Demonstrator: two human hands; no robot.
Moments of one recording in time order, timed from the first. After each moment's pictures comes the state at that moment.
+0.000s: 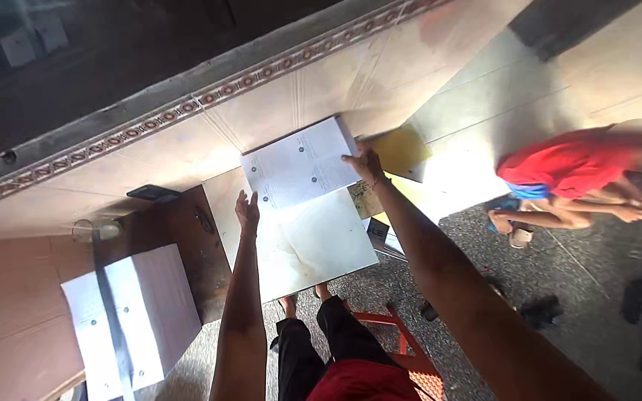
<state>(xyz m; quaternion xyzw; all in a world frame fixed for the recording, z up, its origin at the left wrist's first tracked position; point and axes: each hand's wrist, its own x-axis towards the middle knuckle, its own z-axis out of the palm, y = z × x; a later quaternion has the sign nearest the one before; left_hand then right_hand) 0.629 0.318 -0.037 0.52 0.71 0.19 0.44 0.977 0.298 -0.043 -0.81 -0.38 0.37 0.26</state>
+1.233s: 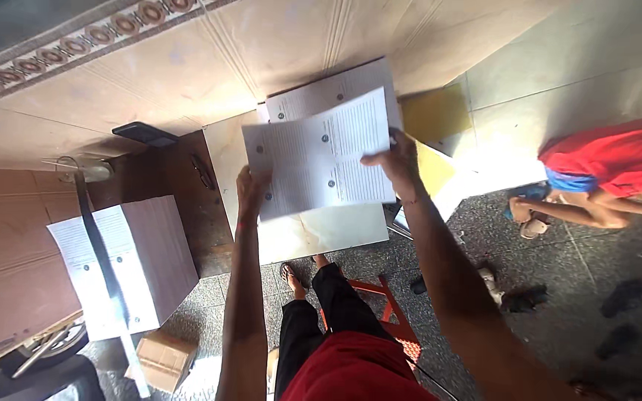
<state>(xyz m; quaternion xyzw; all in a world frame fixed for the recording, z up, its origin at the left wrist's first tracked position) 0.605 0.270 -0.023 0.45 0.67 0.26 0.53 0.921 0.226 -0.008 -0.76 -0.31 0.45 0.35</state>
